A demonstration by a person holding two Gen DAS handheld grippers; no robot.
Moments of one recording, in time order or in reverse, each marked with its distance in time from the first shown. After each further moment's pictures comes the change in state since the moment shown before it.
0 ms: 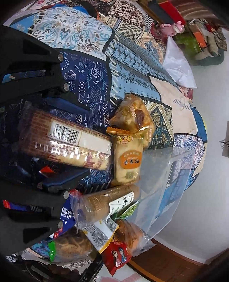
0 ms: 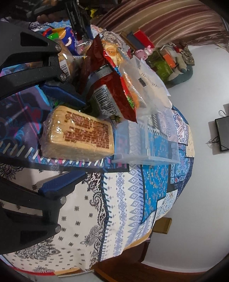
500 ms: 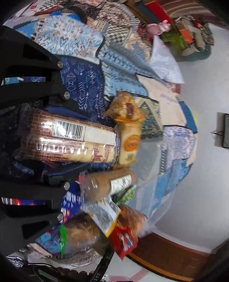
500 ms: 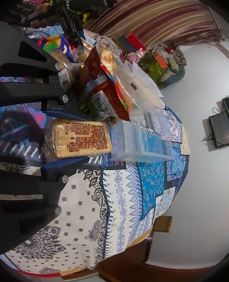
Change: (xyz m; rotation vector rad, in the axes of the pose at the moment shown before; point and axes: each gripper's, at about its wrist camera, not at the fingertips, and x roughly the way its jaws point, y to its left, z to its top) left arm -0.041 -0.024 -0.009 0.086 -0.086 0.011; right arm -0.019 -0.007 0.001 0.055 -0.034 0.030
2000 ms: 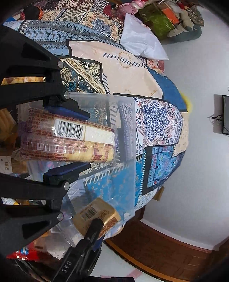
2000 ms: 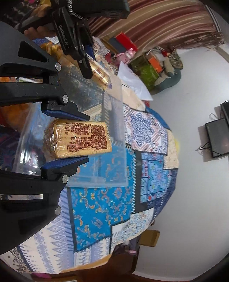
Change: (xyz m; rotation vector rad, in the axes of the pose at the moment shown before) left arm 0.113 -0.039 0.165 0.060 0.024 -0.058; right arm 0.087 0.013 0.117 -0.063 -0.019 0.049
